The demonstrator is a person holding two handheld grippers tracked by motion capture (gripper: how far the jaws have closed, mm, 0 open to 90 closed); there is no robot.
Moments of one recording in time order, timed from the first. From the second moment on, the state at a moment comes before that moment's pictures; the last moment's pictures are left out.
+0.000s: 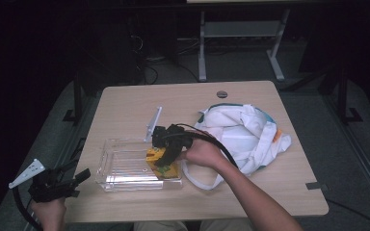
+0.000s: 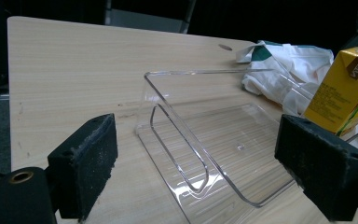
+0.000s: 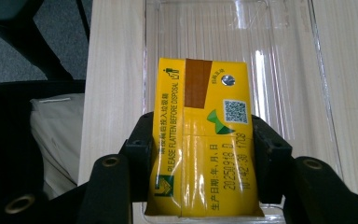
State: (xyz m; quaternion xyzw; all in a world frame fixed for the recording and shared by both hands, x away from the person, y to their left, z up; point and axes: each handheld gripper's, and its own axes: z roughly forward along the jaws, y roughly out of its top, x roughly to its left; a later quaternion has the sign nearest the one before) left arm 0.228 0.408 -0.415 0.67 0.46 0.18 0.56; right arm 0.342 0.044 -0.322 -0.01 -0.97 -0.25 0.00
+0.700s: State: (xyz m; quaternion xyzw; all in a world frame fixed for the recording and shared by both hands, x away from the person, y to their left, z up) left arm 0.227 0.408 -0.415 0.66 0.47 0.18 0.56; right arm 0.344 0.049 -0.343 -0.01 -0.97 -0.23 0.01
